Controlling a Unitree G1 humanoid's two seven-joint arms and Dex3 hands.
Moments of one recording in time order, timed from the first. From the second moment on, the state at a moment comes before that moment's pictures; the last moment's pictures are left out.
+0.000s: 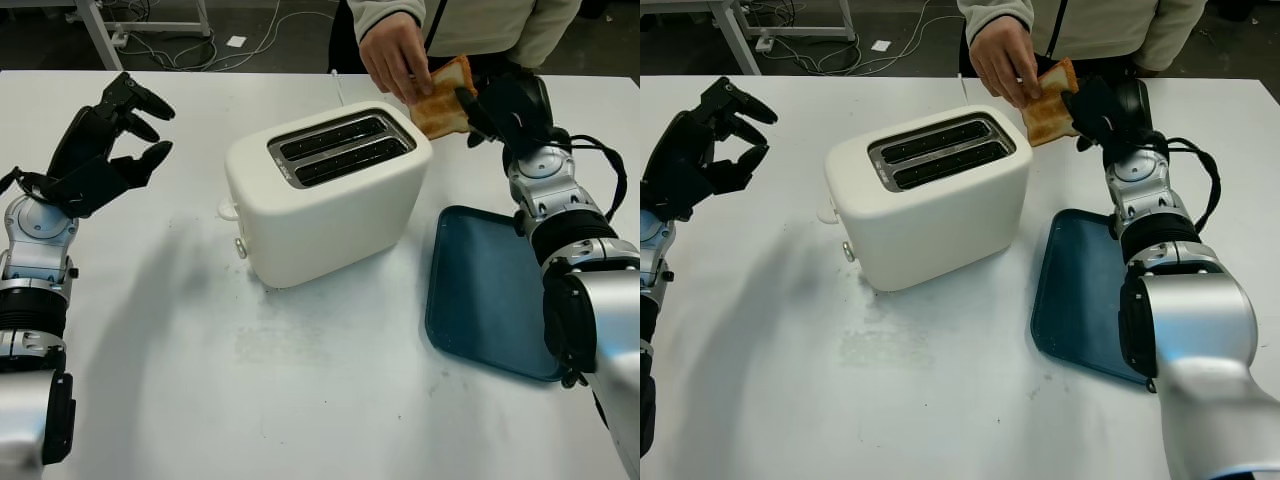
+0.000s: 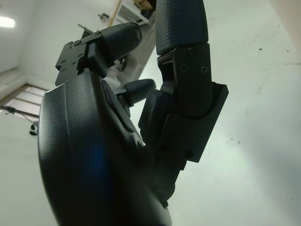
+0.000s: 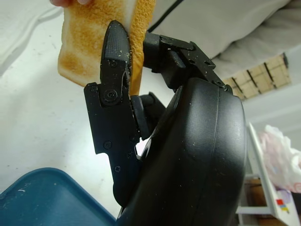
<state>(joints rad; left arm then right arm) -0.69 0.61 0.10 0.76 0.07 -0.52 -0.31 -1.12 -0.43 -0.05 1.32 -0.21 -0.21 -0.04</state>
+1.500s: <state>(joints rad) -0.26 0.31 0.18 0.50 -0.08 -0.58 -0.22 0.10 -0.09 0.02 -0.23 0.05 -0.02 0.12</state>
